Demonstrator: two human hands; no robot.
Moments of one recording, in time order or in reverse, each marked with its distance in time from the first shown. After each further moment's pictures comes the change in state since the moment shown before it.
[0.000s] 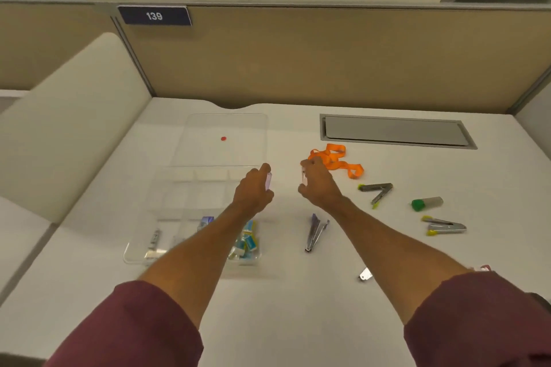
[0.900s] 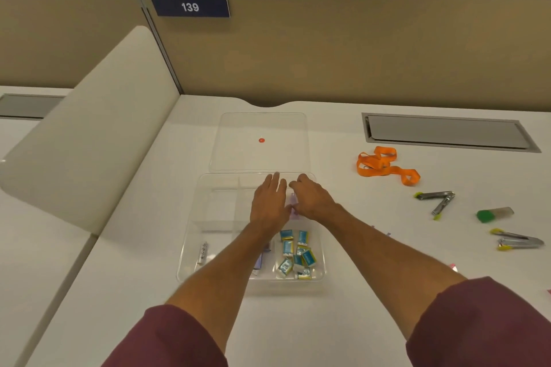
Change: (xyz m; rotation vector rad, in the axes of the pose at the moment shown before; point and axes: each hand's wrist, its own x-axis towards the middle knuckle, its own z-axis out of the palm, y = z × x) left_hand 0.016 -0.109 -0.005 0.247 0.001 0.109; right_hand 0.048 -0.109 0.090 -0.223 -0.283 -0.073
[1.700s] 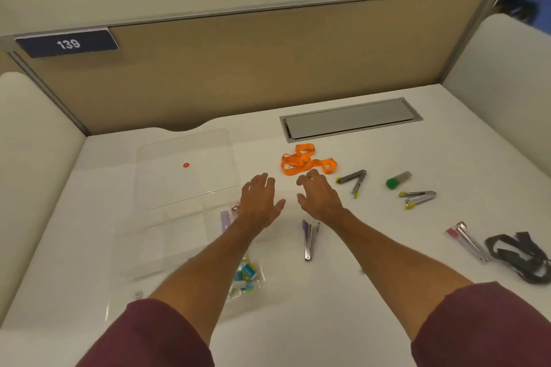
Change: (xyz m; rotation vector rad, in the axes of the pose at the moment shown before) left_hand 0.038 0.124 0.006 0.113 -0.064 0.247; right_hand -0.087 0.133 -0.033 0.128 0.330 0.348
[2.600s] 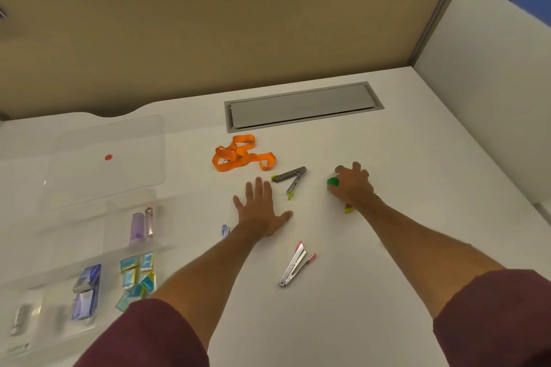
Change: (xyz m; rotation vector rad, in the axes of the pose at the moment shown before) left_hand 0.059 0.163 0.091 -0.052 -0.345 -0.156; right_hand 0.038 0.254 -0.037 0.019 -0.117 0.394
